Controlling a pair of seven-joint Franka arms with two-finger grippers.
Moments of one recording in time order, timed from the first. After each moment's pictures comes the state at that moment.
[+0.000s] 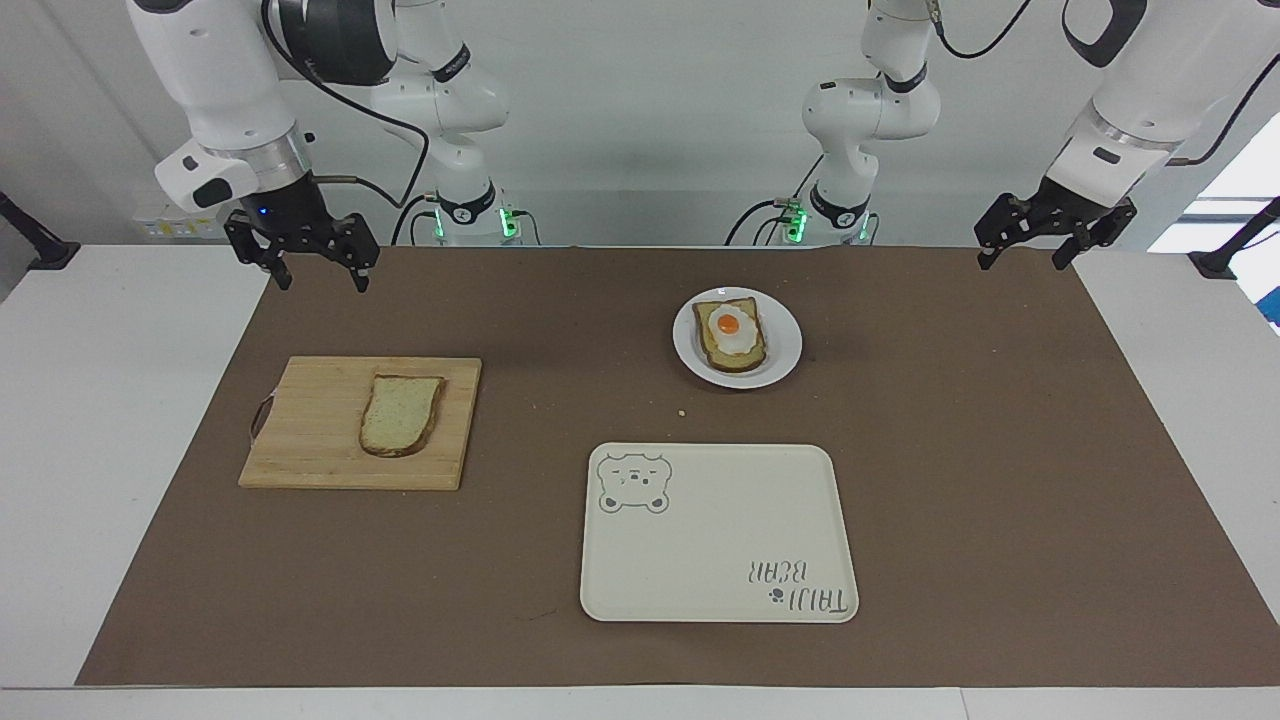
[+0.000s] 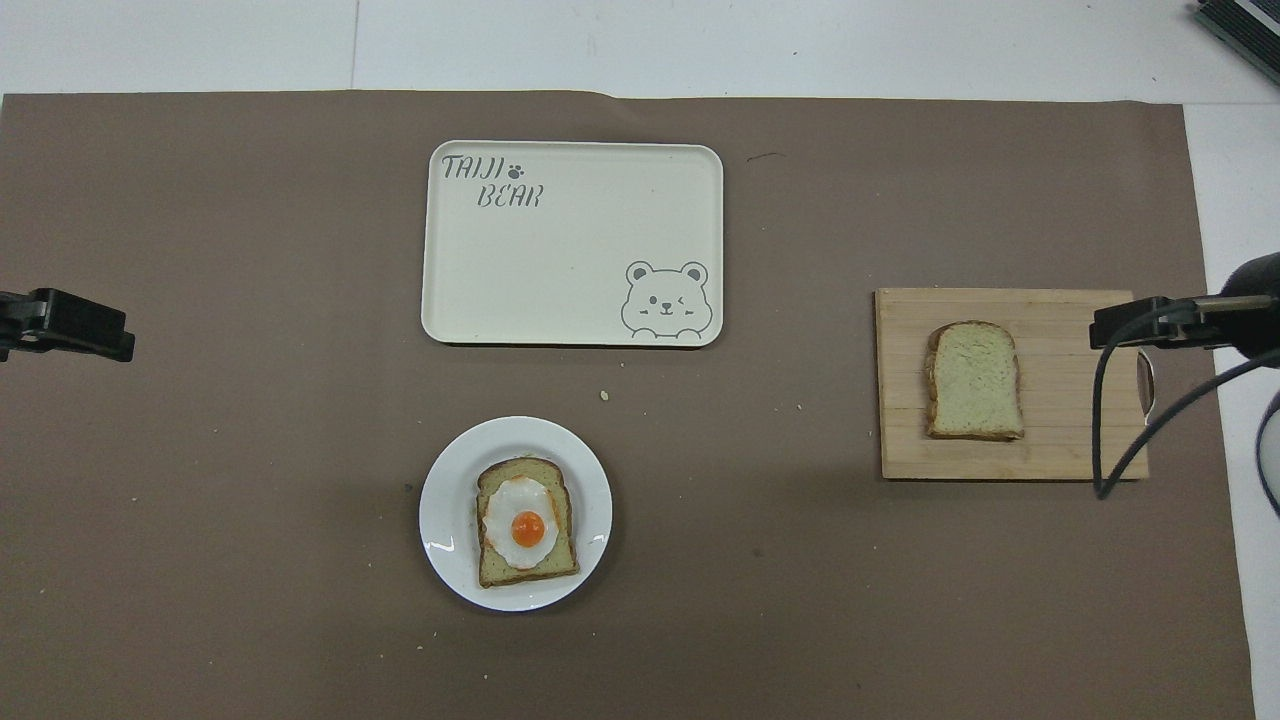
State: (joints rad) left arm -0.06 -0.01 0.02 -1.53 0.00 1.48 0.02; right arm 0.09 -0.05 -0.11 -1.75 -0.04 1.74 0.00
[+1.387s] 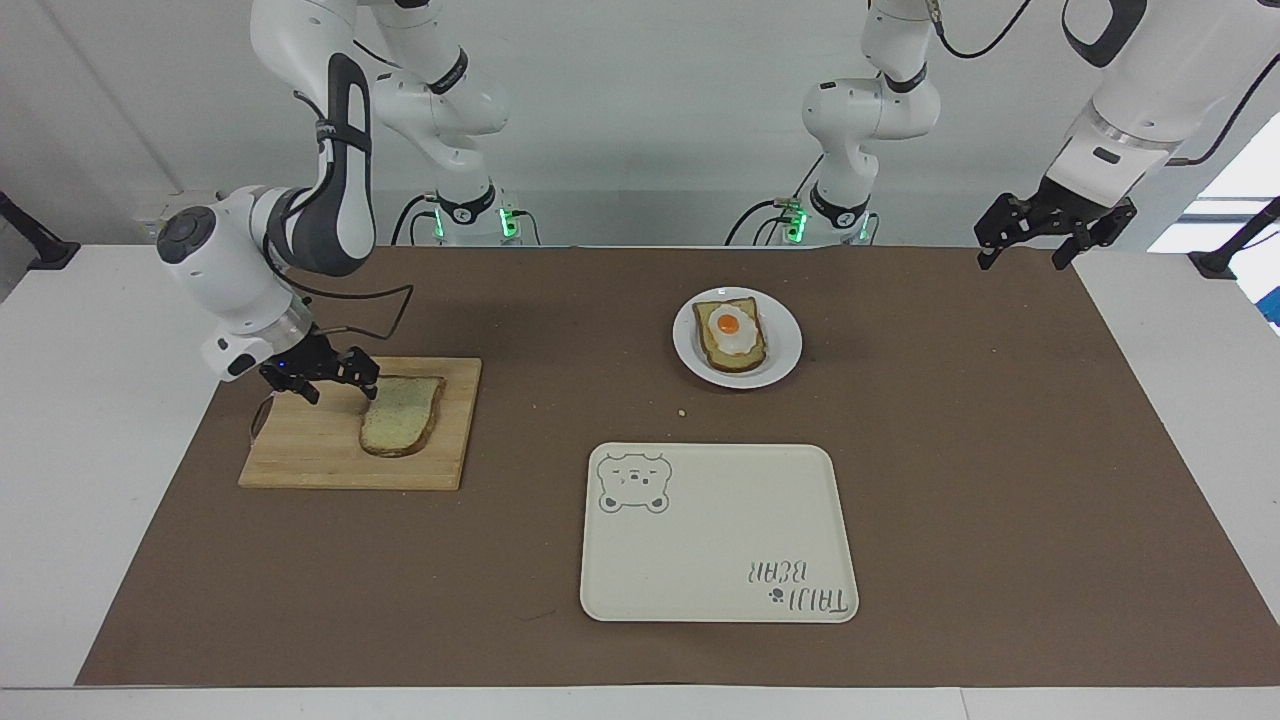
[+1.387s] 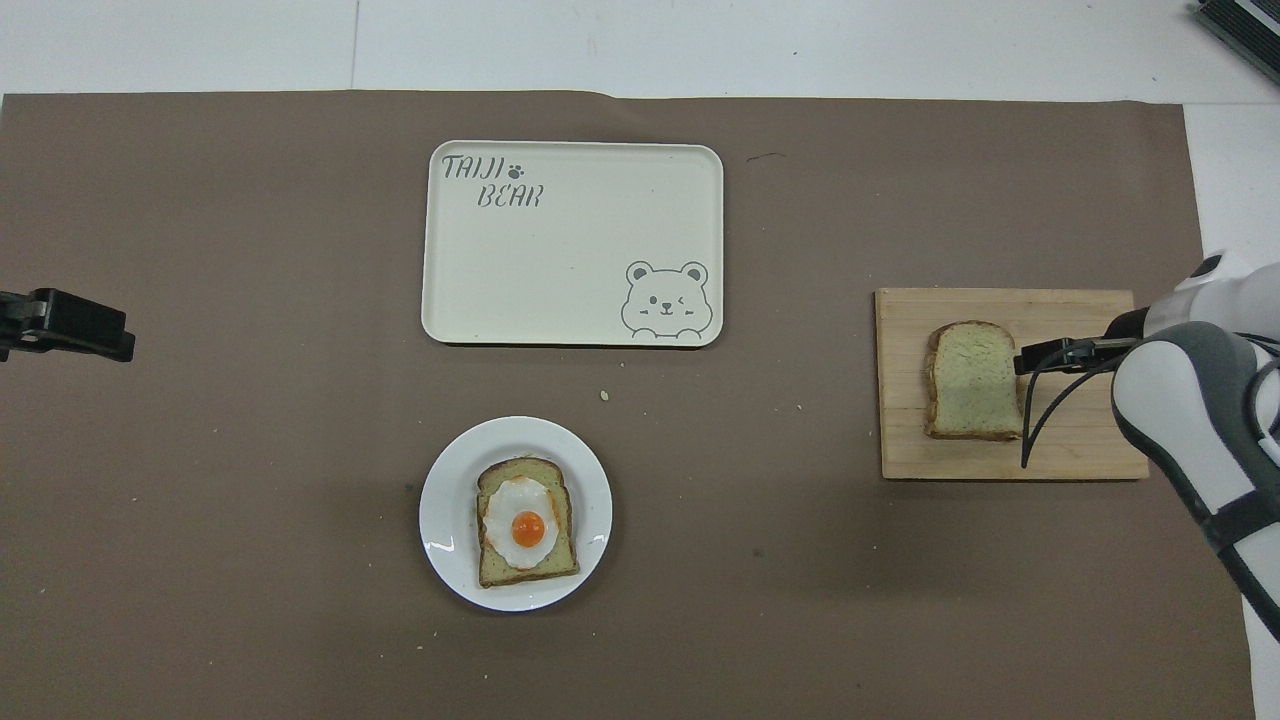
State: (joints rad) left arm -0.06 -0.01 0.02 -1.53 0.00 1.48 0.02; right arm -0.08 0.18 -0.12 -2.06 0.20 2.19 -0.31
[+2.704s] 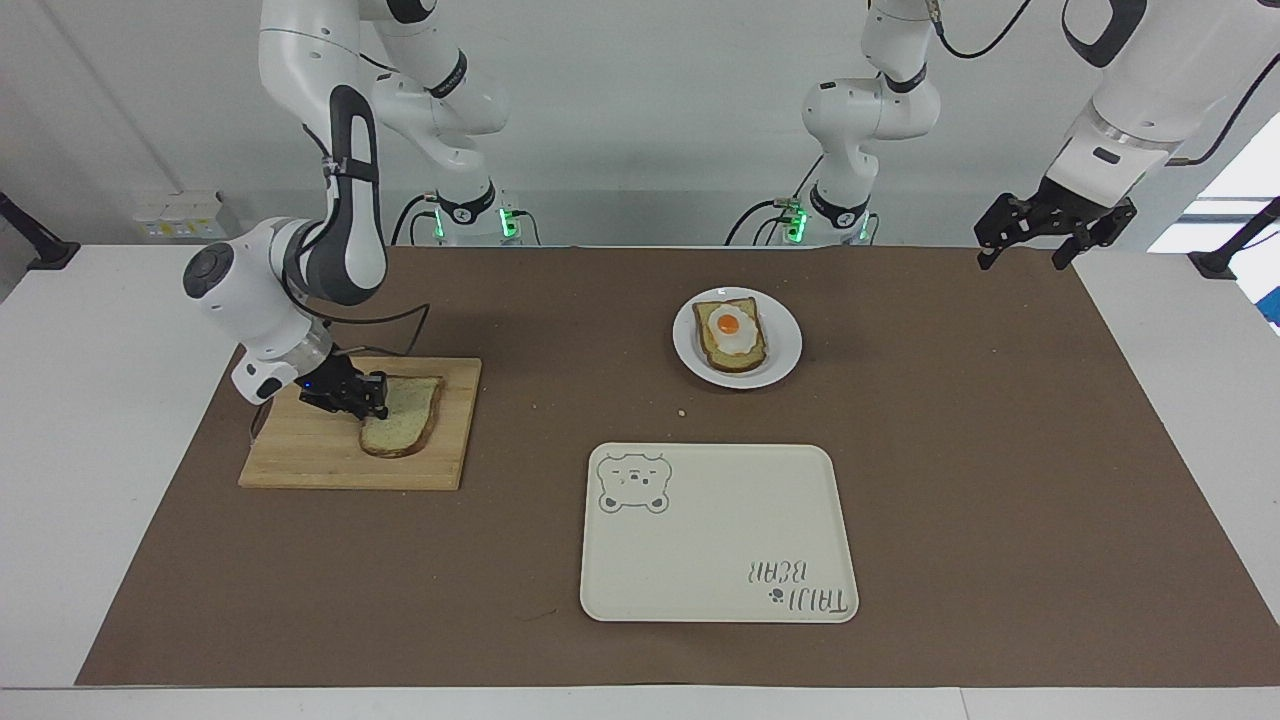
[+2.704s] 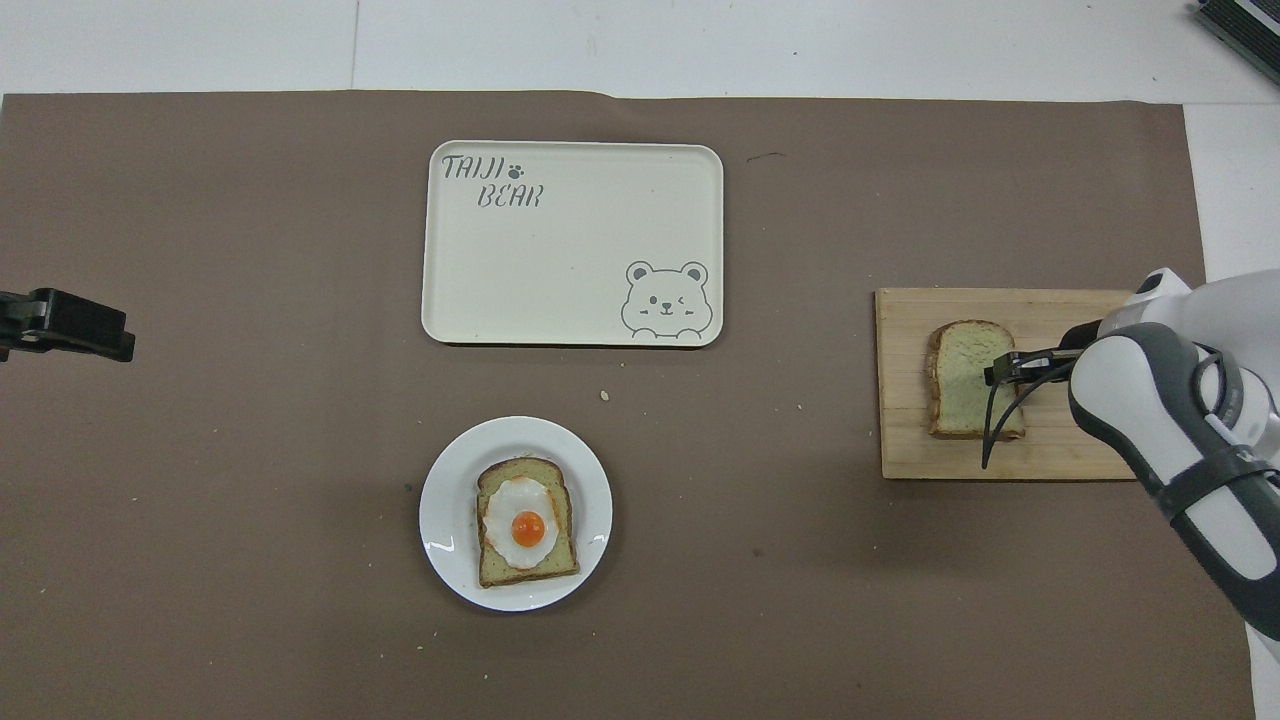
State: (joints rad) left arm -0.06 -0.01 0.02 -1.53 0.00 1.48 0.02; right arm -0.08 0.22 -0.11 -2.09 0.29 2.25 -0.39
